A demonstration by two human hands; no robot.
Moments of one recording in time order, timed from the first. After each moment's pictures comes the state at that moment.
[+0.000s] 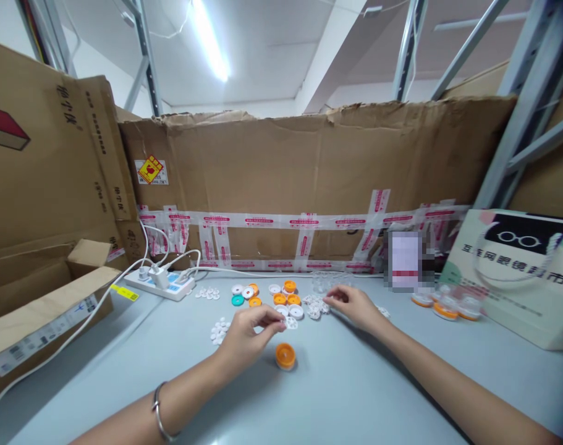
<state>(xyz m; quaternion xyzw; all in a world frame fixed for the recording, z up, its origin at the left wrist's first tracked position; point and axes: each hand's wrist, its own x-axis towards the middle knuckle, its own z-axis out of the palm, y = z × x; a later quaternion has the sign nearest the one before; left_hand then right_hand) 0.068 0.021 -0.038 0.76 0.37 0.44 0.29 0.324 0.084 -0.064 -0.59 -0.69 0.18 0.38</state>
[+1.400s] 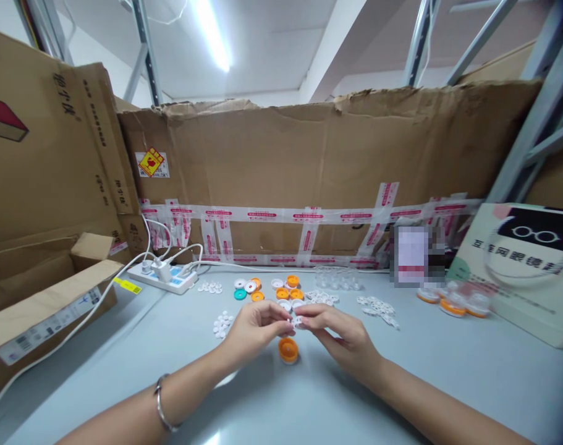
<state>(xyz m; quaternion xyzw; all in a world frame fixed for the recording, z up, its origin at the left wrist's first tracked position) 0.075 0.019 -0.035 0.60 0.36 0.44 0.56 0.257 0.012 -0.048 -0.23 -0.82 0.08 0.52</state>
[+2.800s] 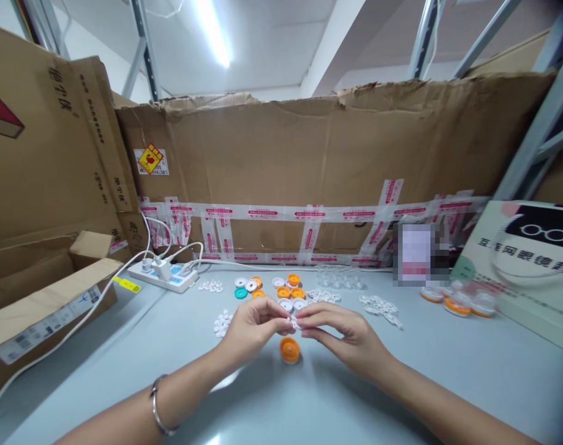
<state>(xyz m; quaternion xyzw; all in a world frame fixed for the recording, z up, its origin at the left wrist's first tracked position) 0.074 0.019 -0.031 0.58 0.36 0.47 0.56 0.258 0.014 -0.041 -0.24 -0.82 0.16 0.49</state>
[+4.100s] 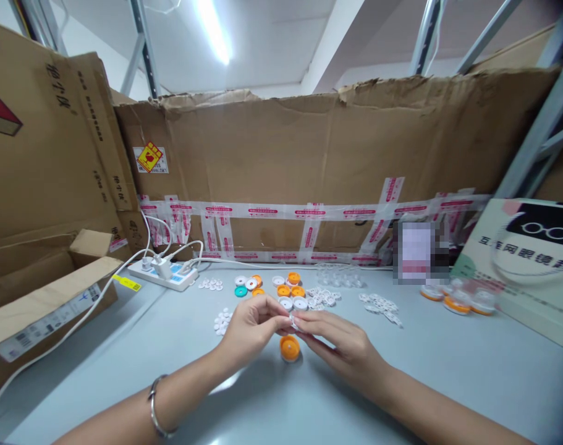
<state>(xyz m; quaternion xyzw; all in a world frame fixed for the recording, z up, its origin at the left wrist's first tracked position) 0.076 0.014 -0.029 0.58 0.37 0.48 0.54 0.252 0.008 -0.053 -0.21 -0.84 0.01 0.50</state>
